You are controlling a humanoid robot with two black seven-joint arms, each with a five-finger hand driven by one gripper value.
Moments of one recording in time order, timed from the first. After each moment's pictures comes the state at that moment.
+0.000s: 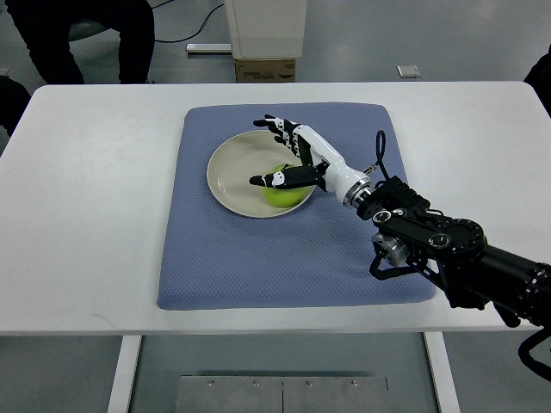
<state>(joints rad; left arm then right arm) -0.04 0.00 -0.11 -0.26 -0.03 0.06 -0.04 0.96 0.00 0.13 0.70 -0.42 -0.05 0.55</state>
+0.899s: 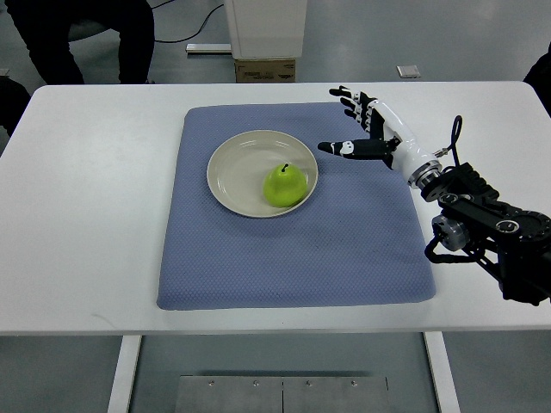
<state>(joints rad) -0.04 0.00 -0.11 -0.26 -0.03 0.06 -0.04 0.91 -0.20 0.29 0.74 -0.42 -0.04 0.56</state>
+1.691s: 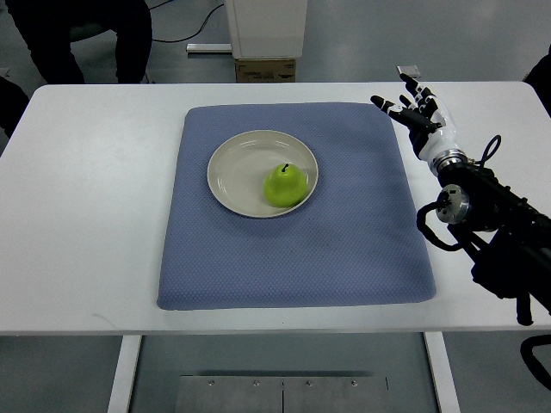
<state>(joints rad) -0.04 0.00 -0.11 -0.26 -0.03 0.06 -0.04 0.84 -0.09 0.73 0.61 -0.27 -0.12 0.32</state>
